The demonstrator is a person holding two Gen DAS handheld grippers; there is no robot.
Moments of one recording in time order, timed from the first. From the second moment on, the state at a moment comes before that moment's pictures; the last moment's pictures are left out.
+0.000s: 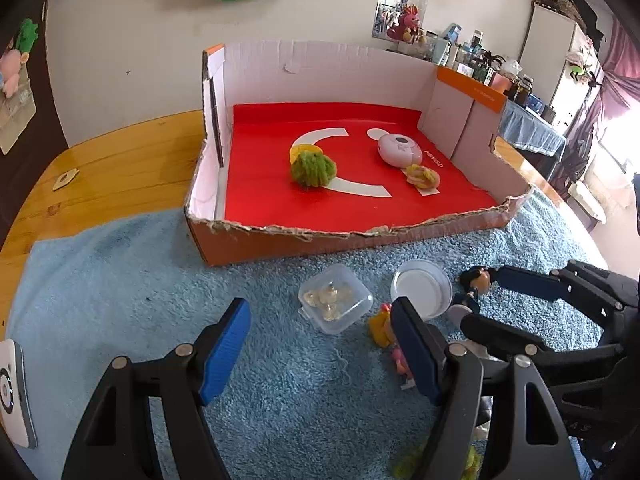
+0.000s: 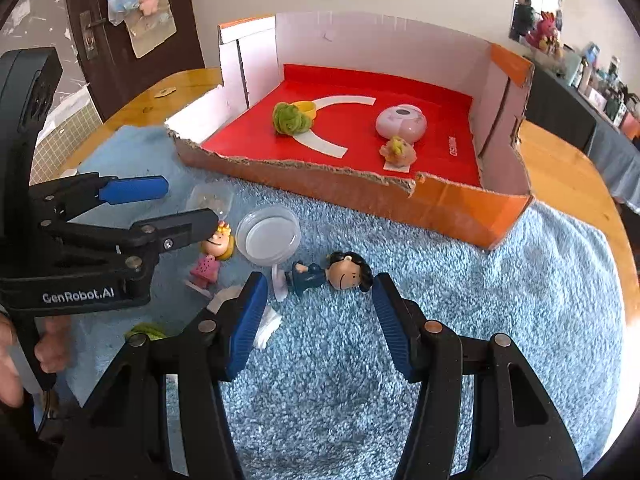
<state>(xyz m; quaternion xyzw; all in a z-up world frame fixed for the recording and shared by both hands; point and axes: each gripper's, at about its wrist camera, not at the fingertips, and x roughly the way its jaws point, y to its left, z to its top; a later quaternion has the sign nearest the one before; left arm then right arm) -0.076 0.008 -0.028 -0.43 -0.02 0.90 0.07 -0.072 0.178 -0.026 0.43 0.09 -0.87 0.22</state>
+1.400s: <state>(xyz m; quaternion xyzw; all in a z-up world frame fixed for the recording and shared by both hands) -0.072 0.009 -0.024 -0.42 -0.01 0.90 0.10 -0.073 0.181 -0.015 0.41 0.07 -0.88 0.23</state>
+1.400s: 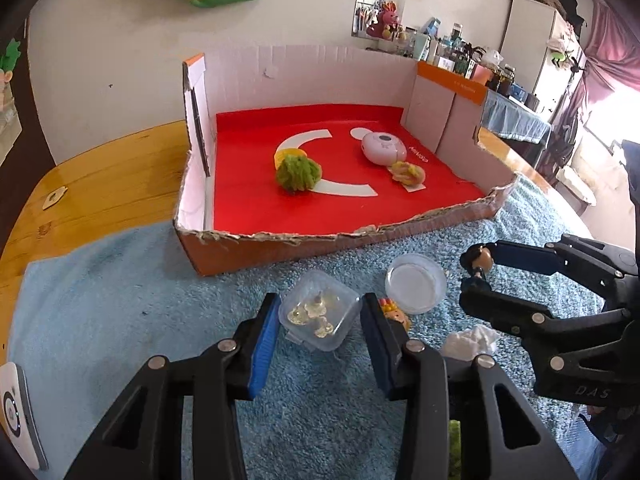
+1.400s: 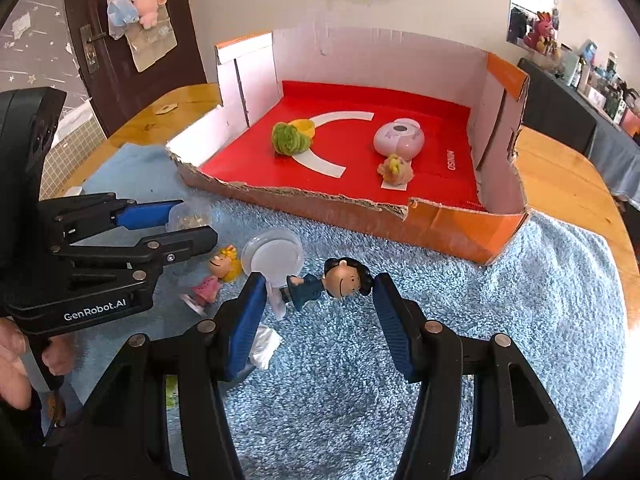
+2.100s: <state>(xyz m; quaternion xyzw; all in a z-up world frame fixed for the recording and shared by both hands) -0.073 0.012 0.011 -0.39 -0.02 0.92 0.11 -0.071 0.182 0.021 0.38 0.06 -0.89 0.24</state>
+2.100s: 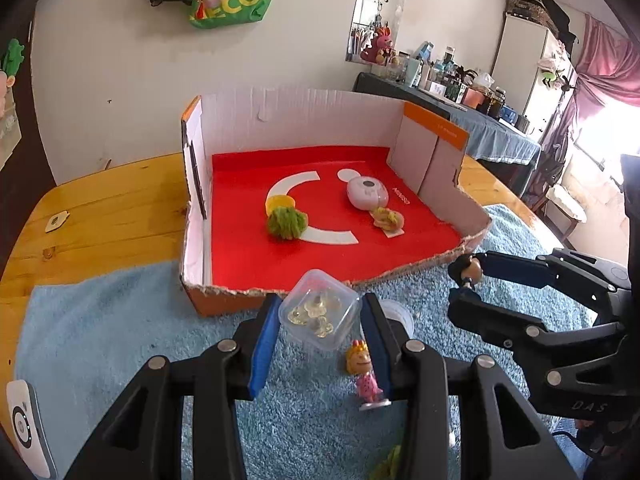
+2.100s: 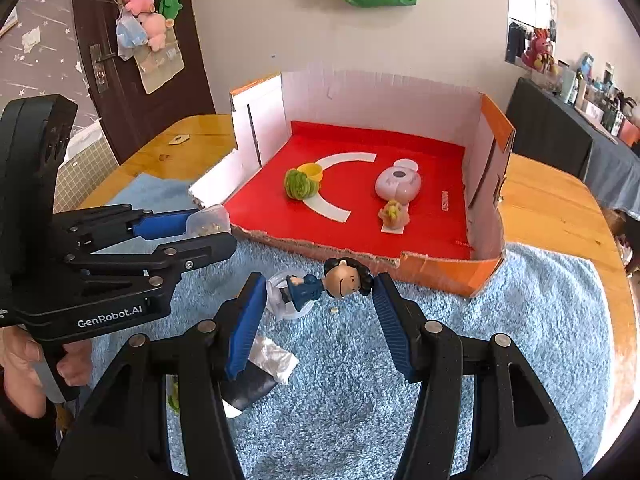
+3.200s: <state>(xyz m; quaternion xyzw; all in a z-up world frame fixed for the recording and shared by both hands) -0.146 0.008 0.010 -0.42 -0.04 0.90 0.11 -0.134 0.182 0.023 0.40 0.04 -0.89 0.23</state>
